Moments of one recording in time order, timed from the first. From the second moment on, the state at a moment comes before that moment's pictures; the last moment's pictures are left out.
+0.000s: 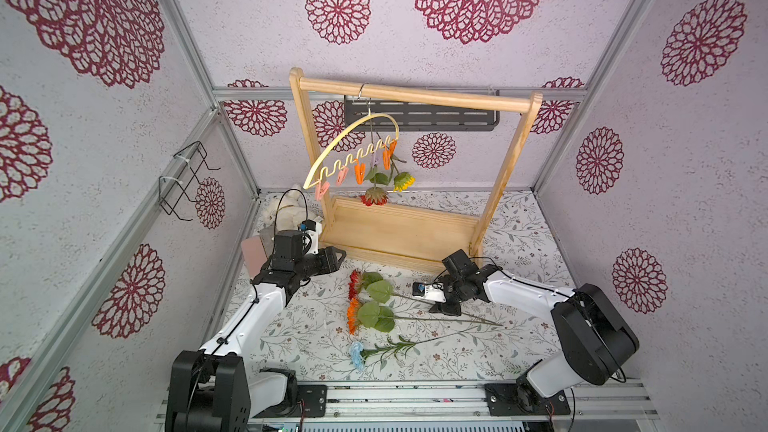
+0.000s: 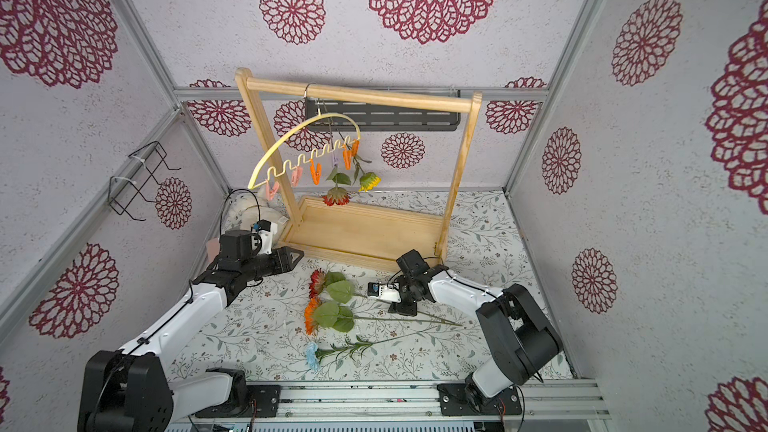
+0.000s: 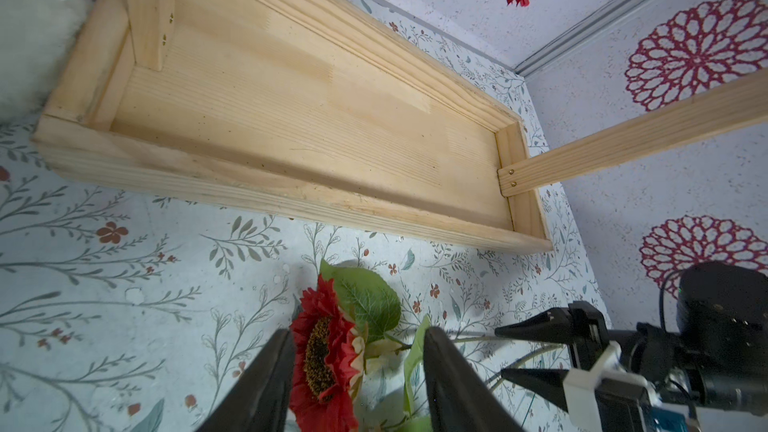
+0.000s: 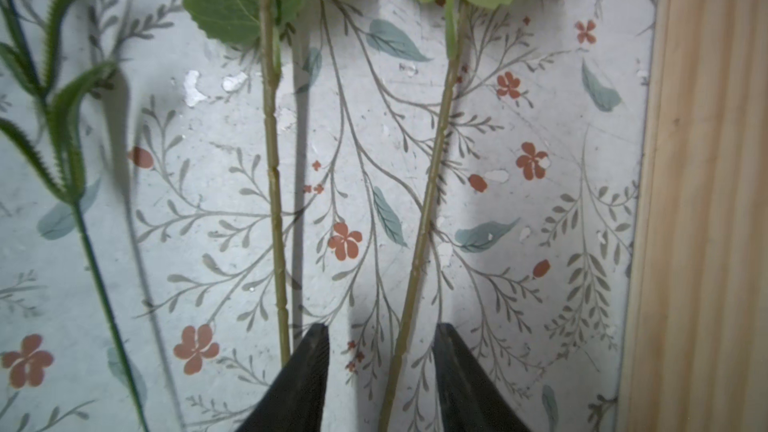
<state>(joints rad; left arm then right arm) -0.11 1.22 0.74 -0.19 0.47 -0.36 0.60 1.54 0.81 -0.44 -0.31 -0.90</state>
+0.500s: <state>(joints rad) -0.17 1.08 0.71 -0.23 0.67 -0.03 0.61 1.60 0.79 -0.34 -0.29 -0.85</state>
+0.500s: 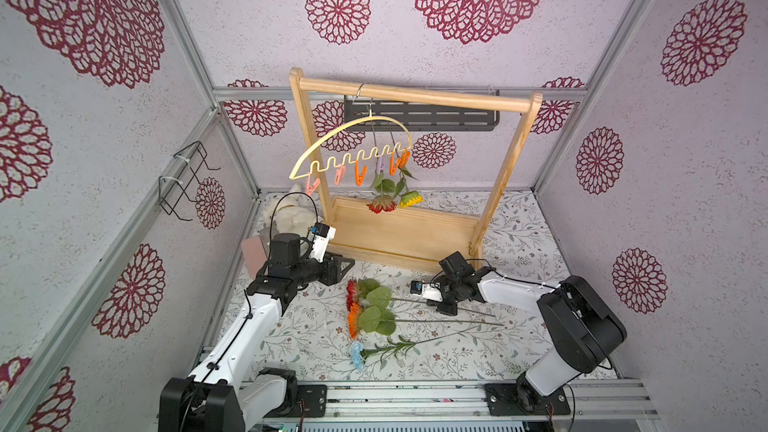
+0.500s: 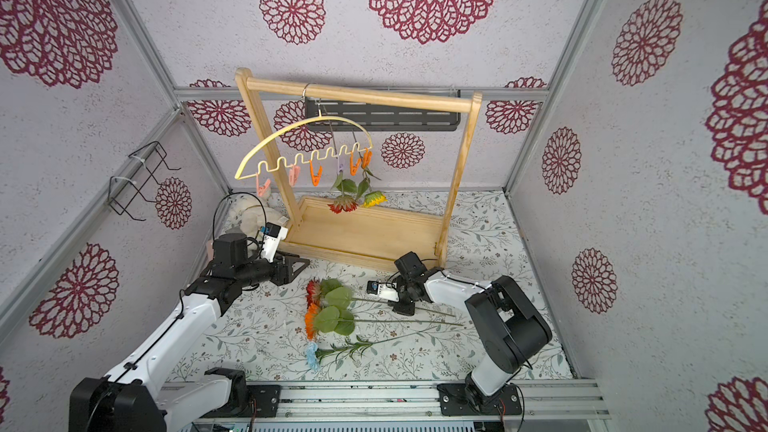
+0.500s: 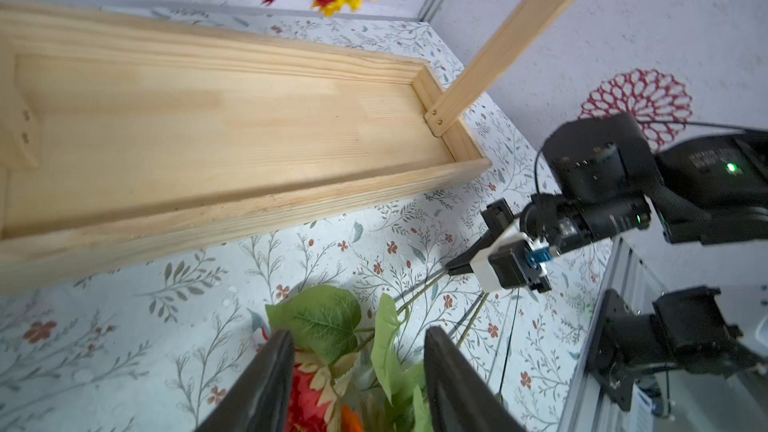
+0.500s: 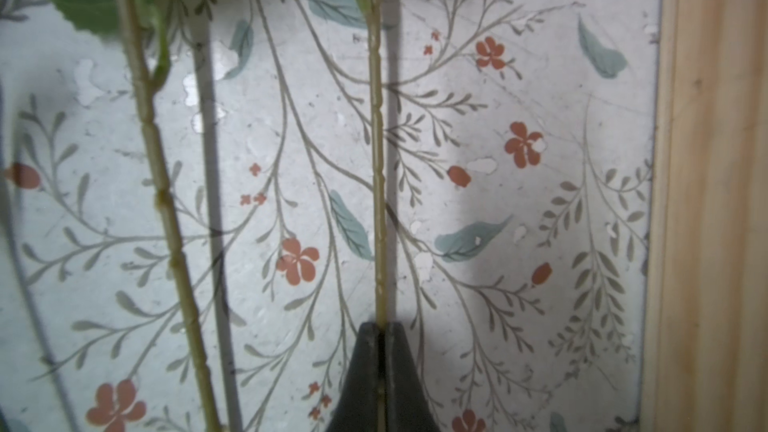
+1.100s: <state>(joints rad) -0.49 1.11 0.99 -0.20 0.58 0.07 0.69 0.94 0.48 -0.05 -0.13 -1.28</state>
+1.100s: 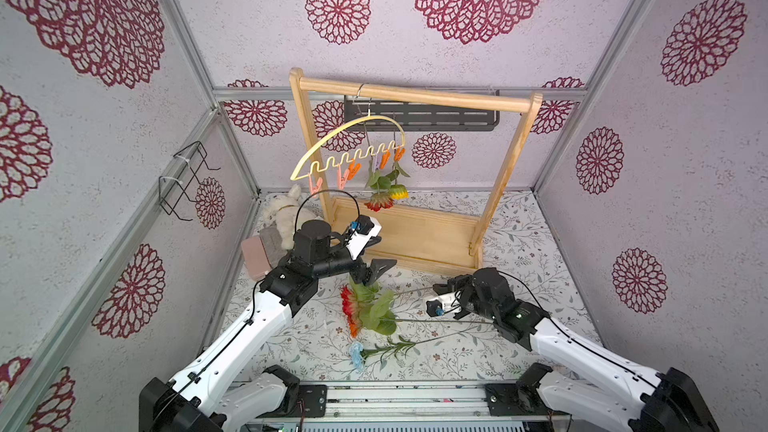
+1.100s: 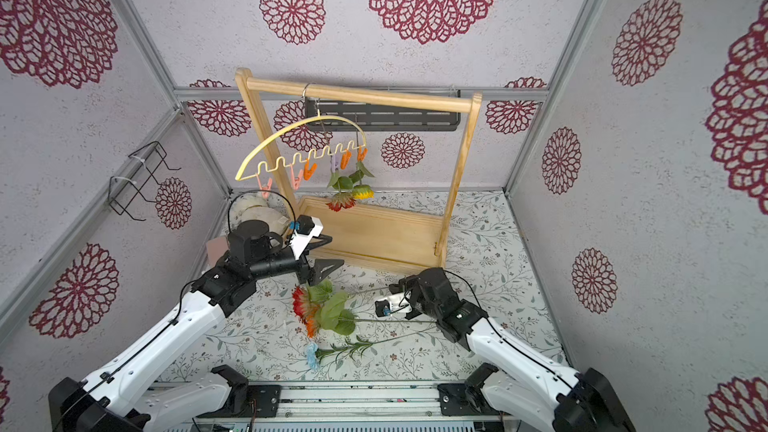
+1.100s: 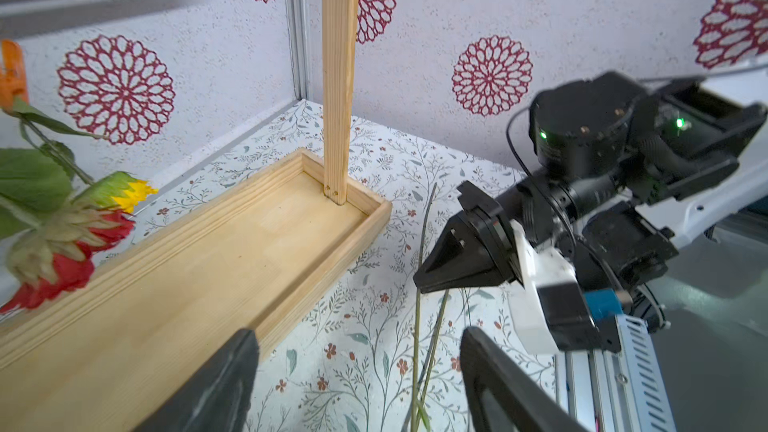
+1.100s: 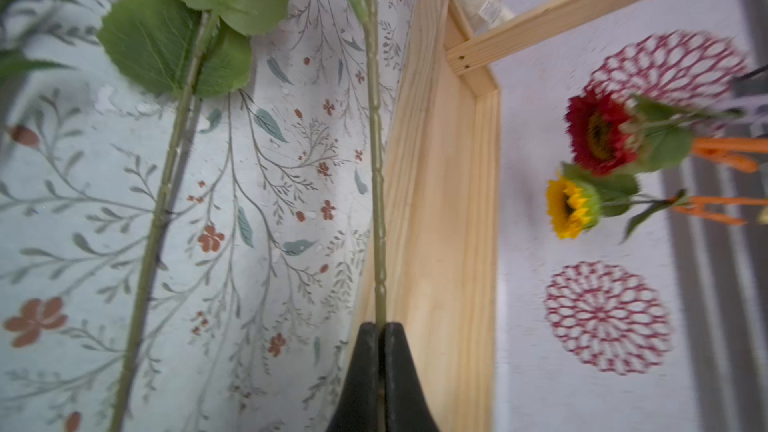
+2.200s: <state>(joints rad) -0.49 1.37 1.28 -0.45 0.87 -0.26 0.74 0.96 0.77 -0.03 -0.26 -1.96</state>
